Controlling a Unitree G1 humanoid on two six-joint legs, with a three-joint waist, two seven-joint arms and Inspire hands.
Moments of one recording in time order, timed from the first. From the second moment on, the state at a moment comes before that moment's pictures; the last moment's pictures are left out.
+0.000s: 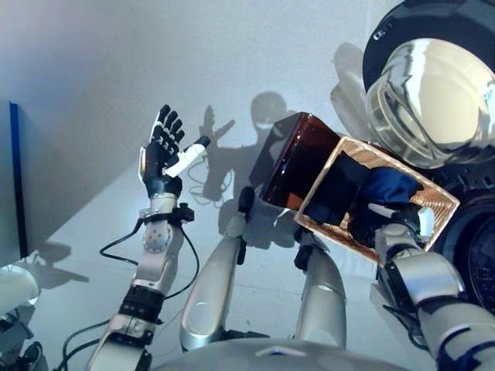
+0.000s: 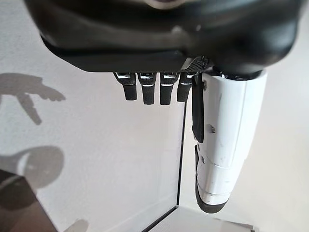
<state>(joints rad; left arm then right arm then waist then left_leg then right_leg) -0.17 0.20 -0.17 0.20 -0.43 -0.42 0.26 -0.72 -0.48 0.17 1.58 0.30 -0.11 -0.49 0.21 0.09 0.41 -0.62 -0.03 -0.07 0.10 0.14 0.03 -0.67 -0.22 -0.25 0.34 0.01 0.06</state>
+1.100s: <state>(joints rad) 0.00 0.17 -0.13 0.55 -0.45 -0.42 0.23 -0.33 -0.32 -0.01 1.27 0.49 -0.22 -0.37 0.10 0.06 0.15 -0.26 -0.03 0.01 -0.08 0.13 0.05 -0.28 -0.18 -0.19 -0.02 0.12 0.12</state>
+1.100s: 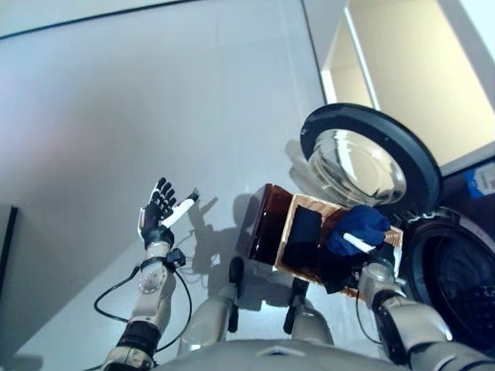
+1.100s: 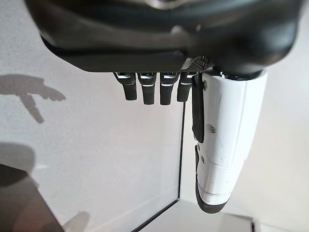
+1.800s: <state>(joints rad) 0.02 0.17 -0.14 0.68 -0.44 -0.42 0.26 -0.25 -0.22 -0.07 1.13 0.68 -0.33 -0.39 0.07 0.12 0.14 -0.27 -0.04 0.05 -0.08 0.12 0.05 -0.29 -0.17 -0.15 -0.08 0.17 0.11</state>
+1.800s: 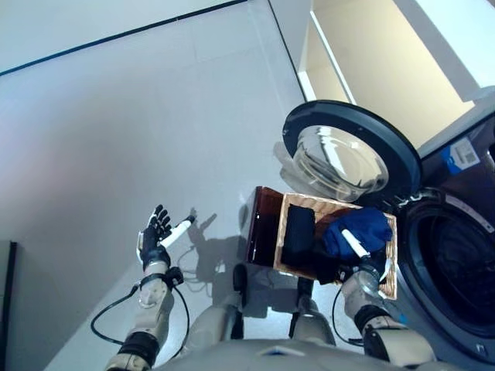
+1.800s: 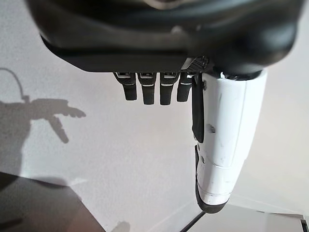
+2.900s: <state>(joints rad) -0.08 0.16 -0.15 0.64 -0.53 -0.47 0.31 -0.59 -0.10 -0.27 1.02 1.20 -0.70 -0.42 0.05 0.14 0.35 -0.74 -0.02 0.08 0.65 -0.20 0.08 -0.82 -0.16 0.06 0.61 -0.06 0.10</state>
